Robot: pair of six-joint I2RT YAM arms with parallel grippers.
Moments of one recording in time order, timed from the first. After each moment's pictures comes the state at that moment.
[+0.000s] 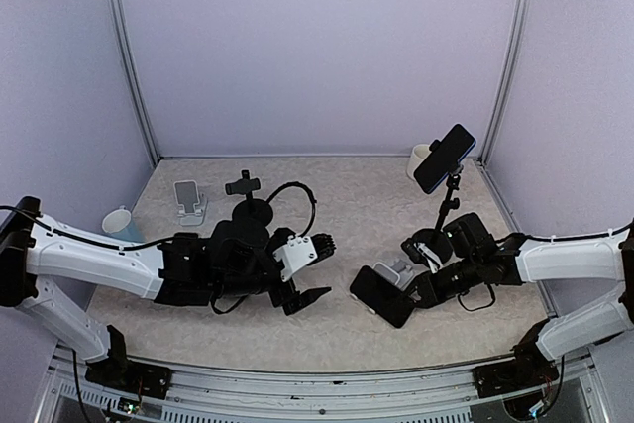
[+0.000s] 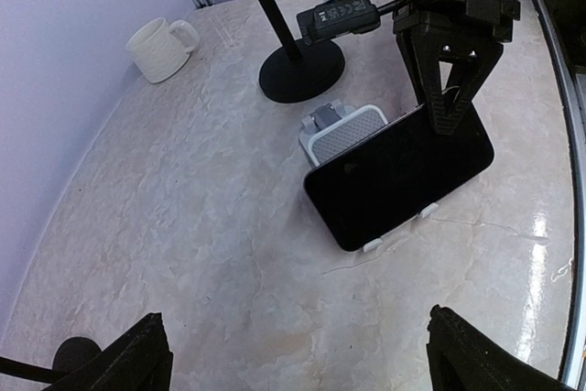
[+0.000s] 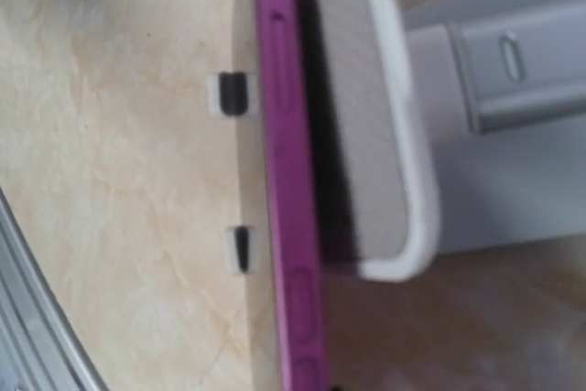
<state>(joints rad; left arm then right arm) -1.17 1.45 0.79 0.19 -0.17 0.32 0.63 1.27 0.50 -0.18 -0.55 0.32</state>
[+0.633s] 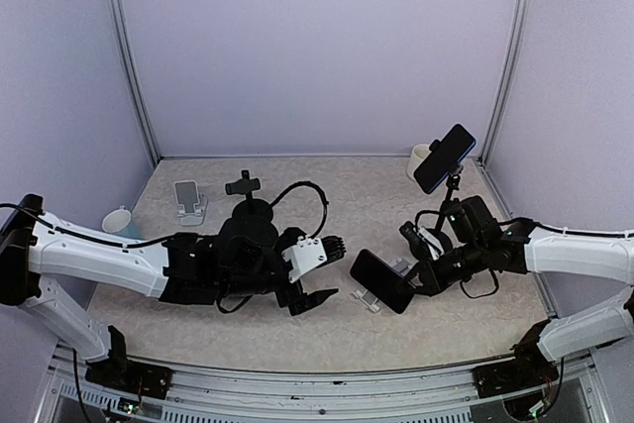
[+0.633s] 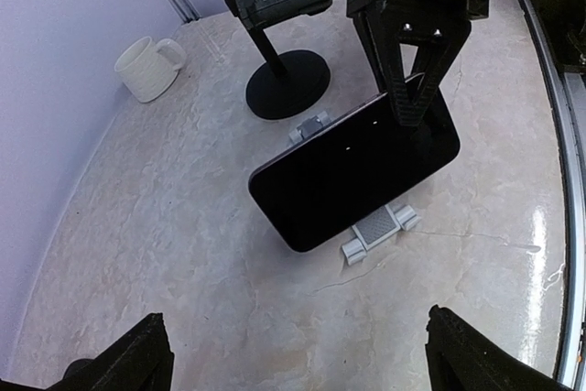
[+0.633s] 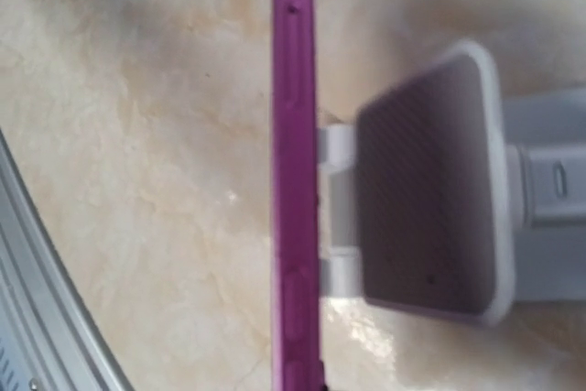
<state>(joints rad) -1.19 1.48 0.84 0.17 -0.16 0.36 0.63 1.21 0.60 -0.28 -0.53 0.24</state>
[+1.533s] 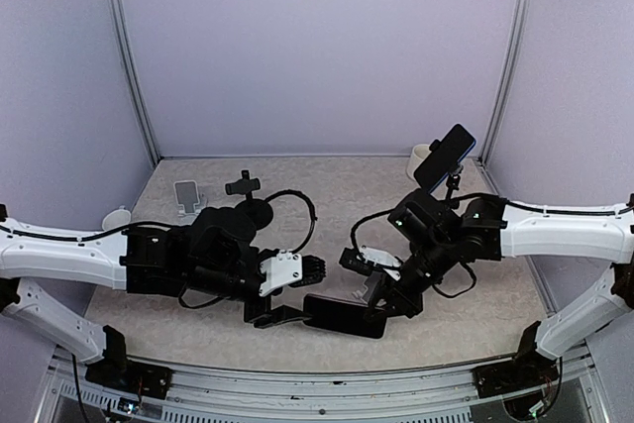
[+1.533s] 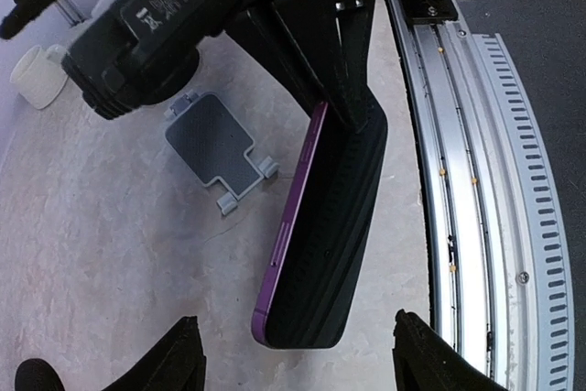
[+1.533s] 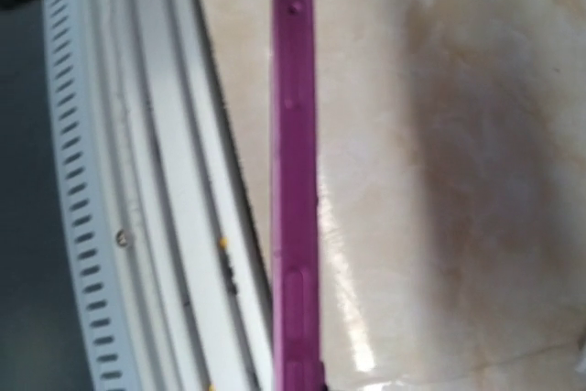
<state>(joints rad) -1.20 1.30 0.89 -0.22 0.10 0.37 0.99 1.38 0.97 -0.62 -0.50 -0.08</state>
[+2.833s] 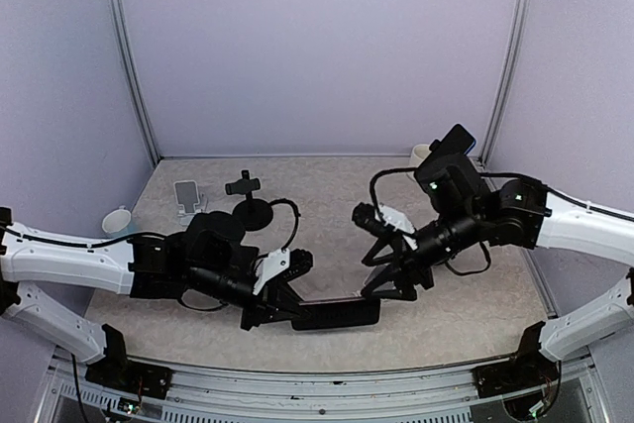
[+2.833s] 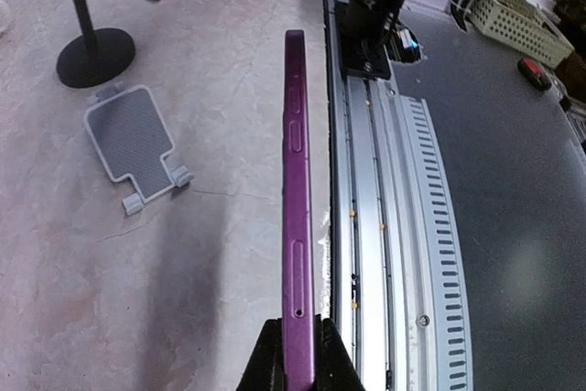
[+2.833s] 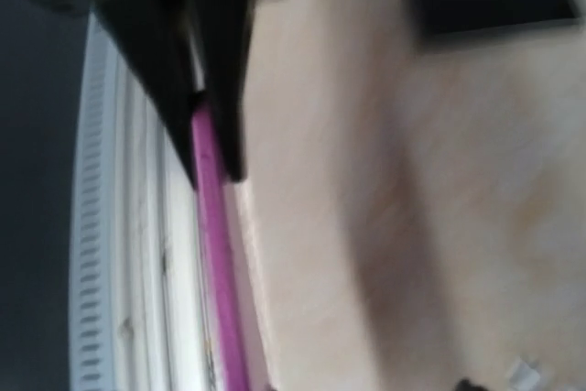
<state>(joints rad) -1.11 1.30 0.75 -0.03 0.43 0.10 0.99 1.24 1.06 -0.59 -0.47 -0.16</state>
